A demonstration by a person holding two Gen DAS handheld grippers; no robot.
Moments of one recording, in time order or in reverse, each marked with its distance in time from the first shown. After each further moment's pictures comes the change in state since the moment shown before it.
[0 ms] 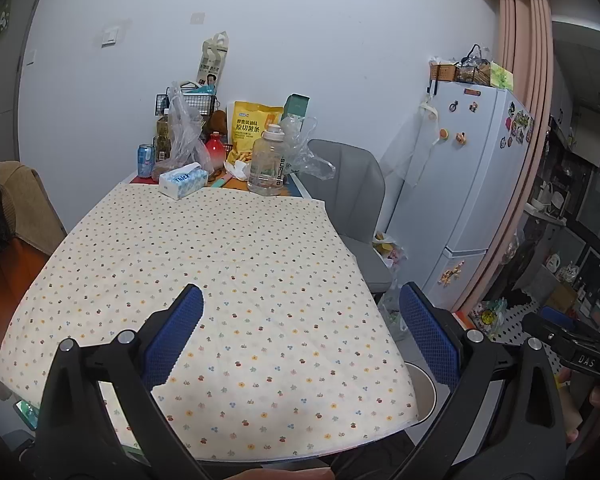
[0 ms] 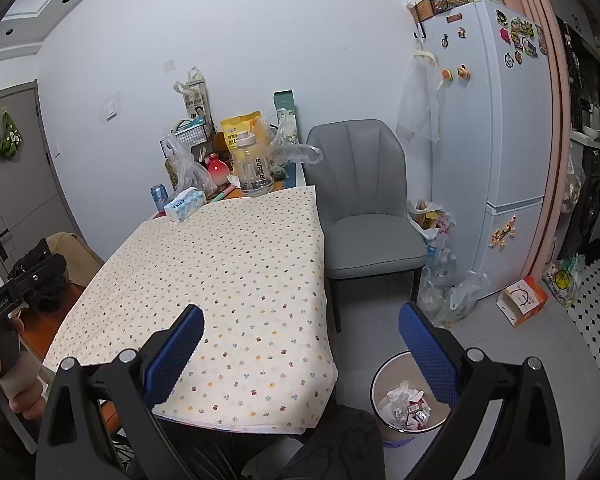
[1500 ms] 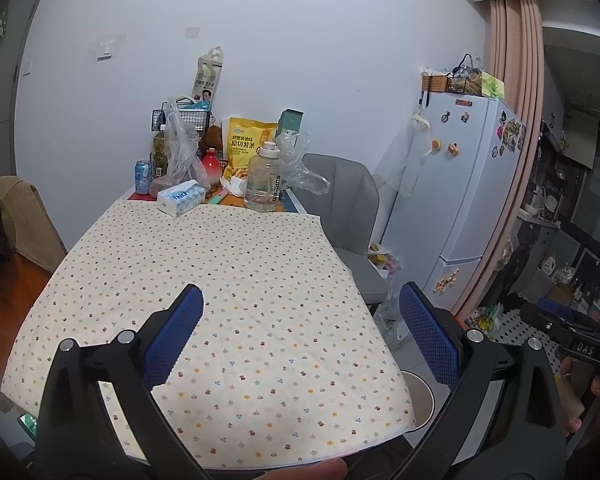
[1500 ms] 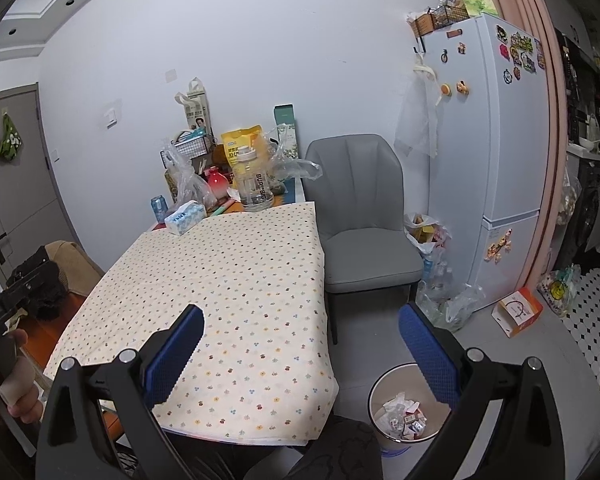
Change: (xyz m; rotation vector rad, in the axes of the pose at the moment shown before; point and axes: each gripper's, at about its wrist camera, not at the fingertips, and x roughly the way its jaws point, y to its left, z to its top) left arm -0.014 0.006 0.012 0.017 -0.043 -0.018; right arm -0.016 0.012 0.018 -0.014 -0.042 -0.018
